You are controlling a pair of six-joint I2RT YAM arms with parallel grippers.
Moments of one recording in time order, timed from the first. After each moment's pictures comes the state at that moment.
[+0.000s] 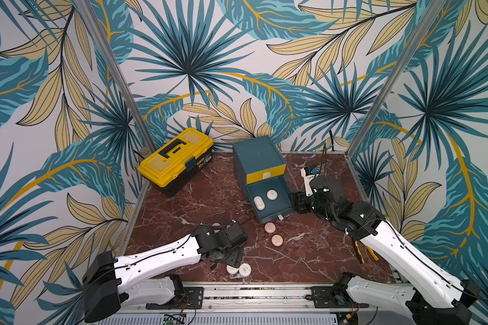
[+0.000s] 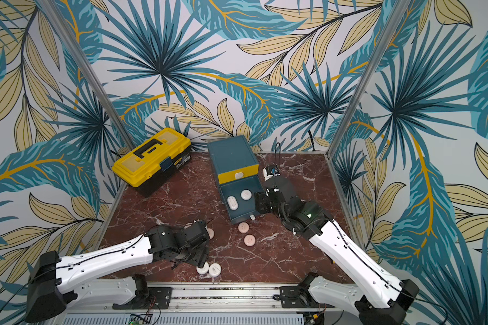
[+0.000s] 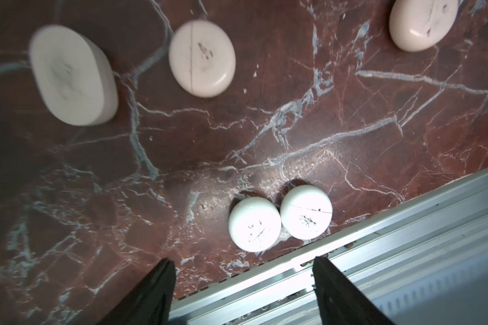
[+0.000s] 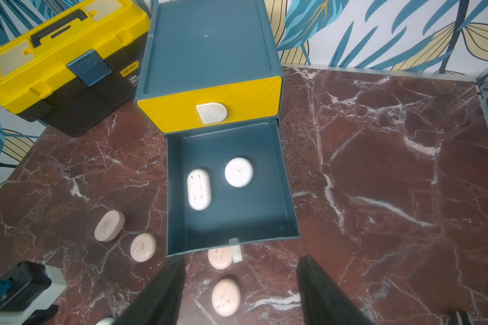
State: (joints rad) left arm -1.06 1.18 0.82 -0.95 -0.05 -0.75; right arm 0.68 1.09 1.22 -0.81 0.31 0.37
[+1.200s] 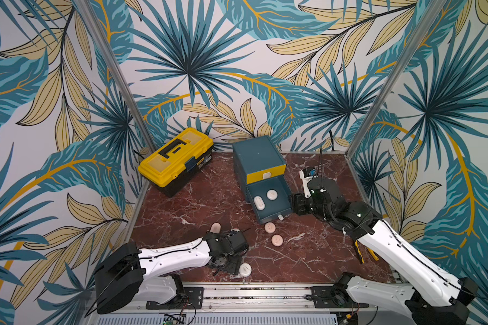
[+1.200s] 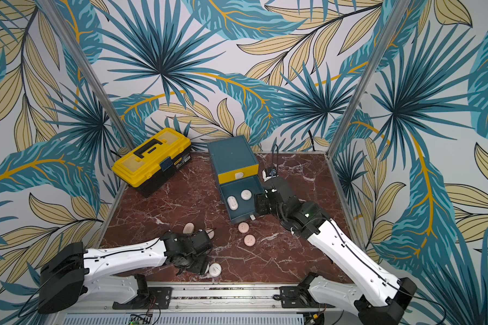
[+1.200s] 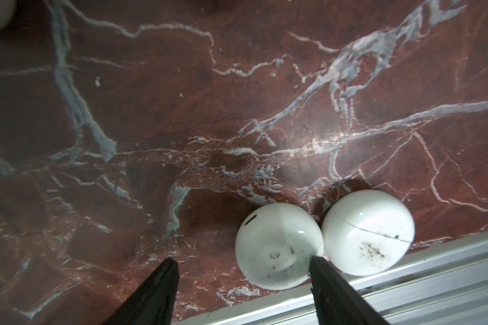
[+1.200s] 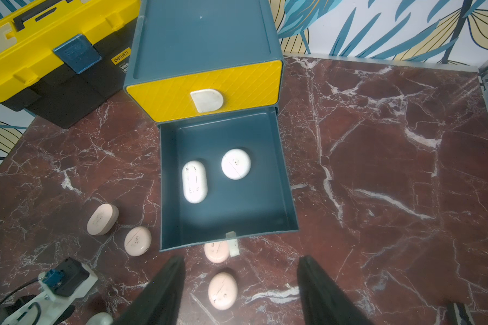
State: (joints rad) left arm -1.06 1.29 0.68 -0.82 -0.02 -0.82; right arm 0.68 1.10 1.21 -0.81 0.31 0.38
